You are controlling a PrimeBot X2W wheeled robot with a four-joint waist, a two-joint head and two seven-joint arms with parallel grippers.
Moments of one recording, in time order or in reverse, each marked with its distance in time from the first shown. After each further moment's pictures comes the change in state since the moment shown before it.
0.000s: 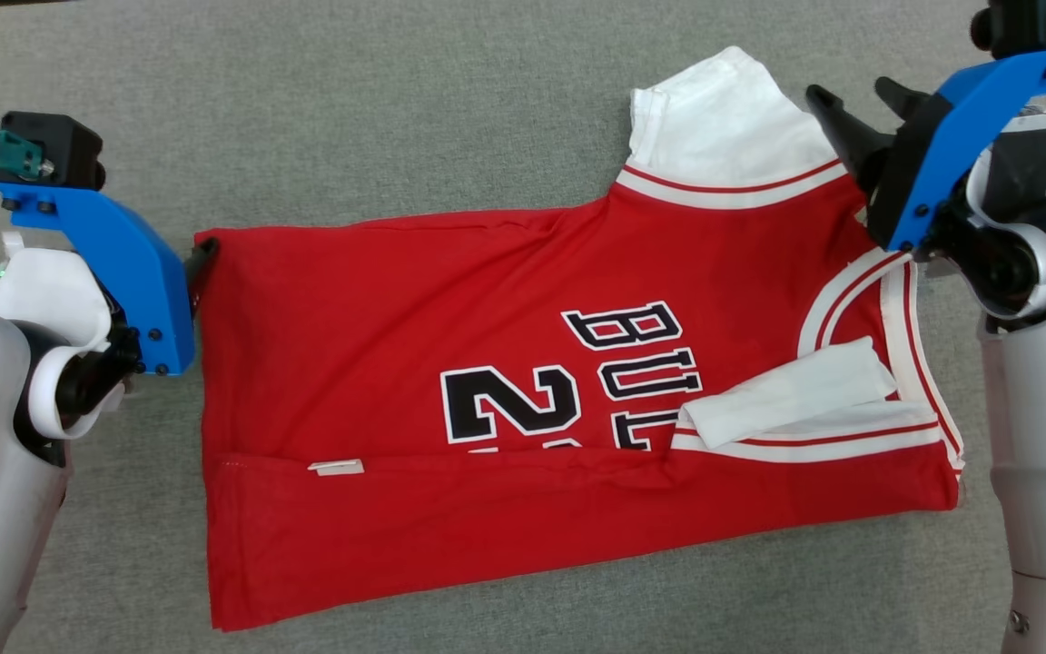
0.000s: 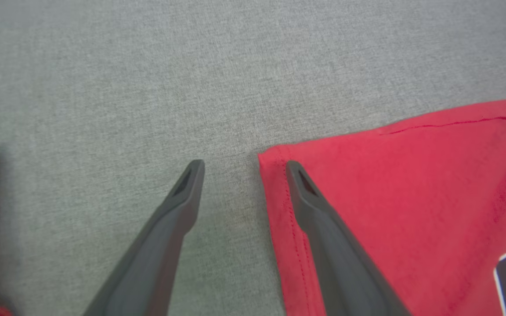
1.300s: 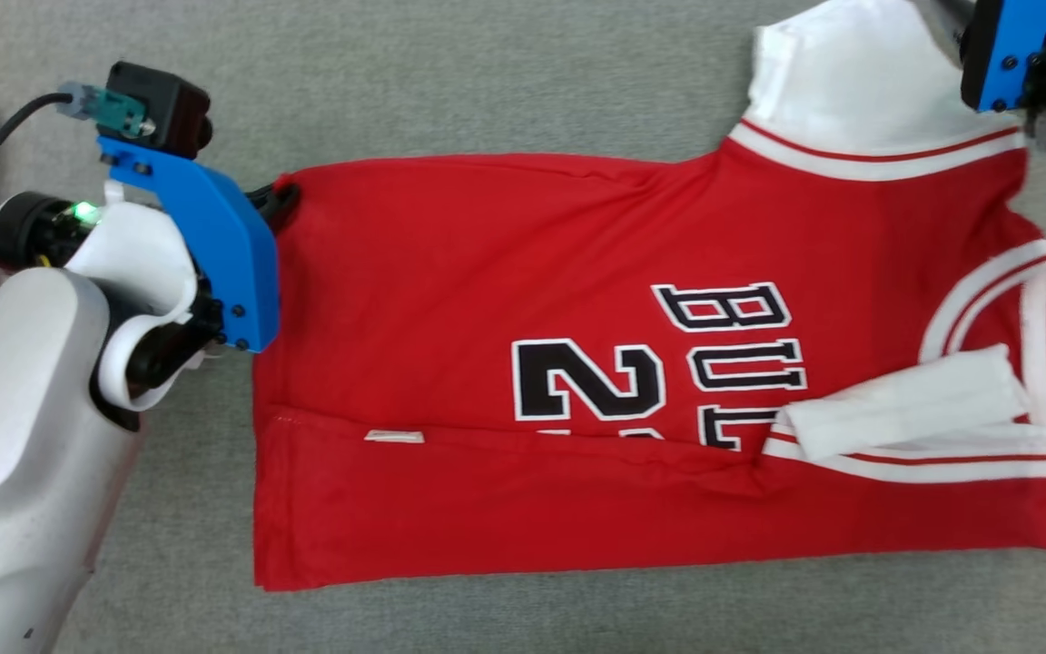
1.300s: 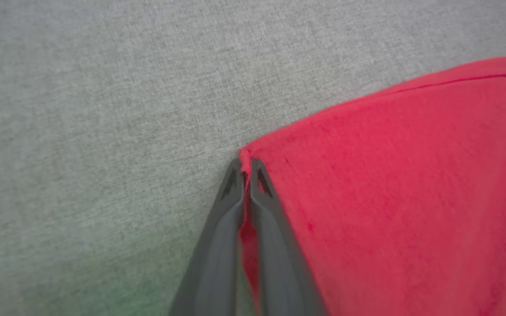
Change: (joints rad) left arm -0.080 -0.082 -0.078 0.018 -0.017 -0.099 -0.050; right arm -0.330 -0.092 0.002 0.394 -0.202 0.000 0.003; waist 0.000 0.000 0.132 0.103
